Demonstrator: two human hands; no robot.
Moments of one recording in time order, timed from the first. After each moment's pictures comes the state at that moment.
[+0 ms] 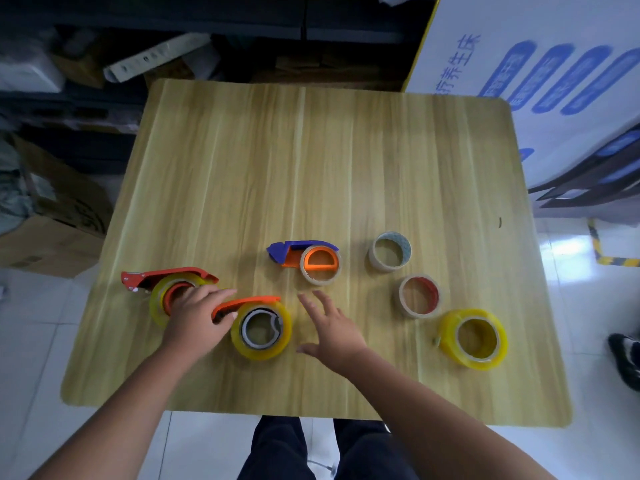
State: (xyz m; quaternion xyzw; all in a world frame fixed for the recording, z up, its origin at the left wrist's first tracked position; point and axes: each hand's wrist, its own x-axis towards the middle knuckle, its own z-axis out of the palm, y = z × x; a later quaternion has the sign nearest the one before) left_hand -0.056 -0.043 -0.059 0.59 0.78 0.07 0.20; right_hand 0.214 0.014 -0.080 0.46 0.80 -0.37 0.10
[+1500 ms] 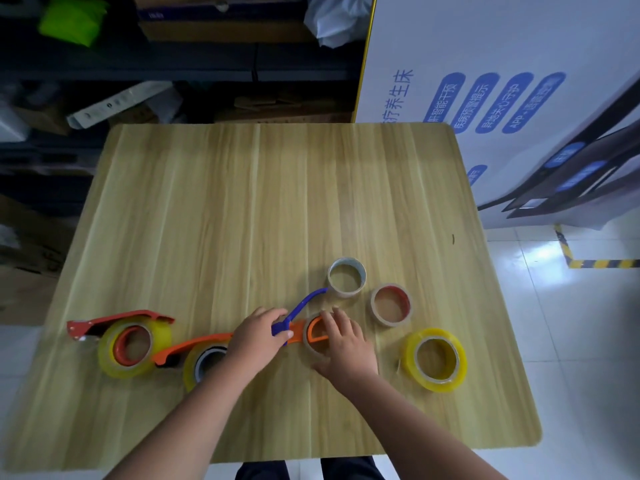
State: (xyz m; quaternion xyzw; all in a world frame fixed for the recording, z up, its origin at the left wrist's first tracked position) left_hand 0.104 0.039 -0.076 0.55 0.75 0.05 0.36; right_hand 0.300 0.039 -0.085 0.58 0.75 -0.30 0.08
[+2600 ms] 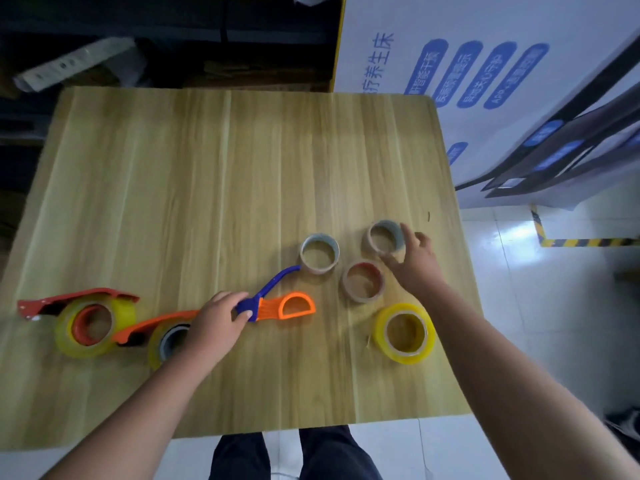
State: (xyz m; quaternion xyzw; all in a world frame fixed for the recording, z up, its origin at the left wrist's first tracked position) left_hand 0.103 0.021 -0.072 0.55 0.76 0.11 0.33; right_hand 0.451 0.169 -0.065 0.72 0.62 -0.30 -0.03
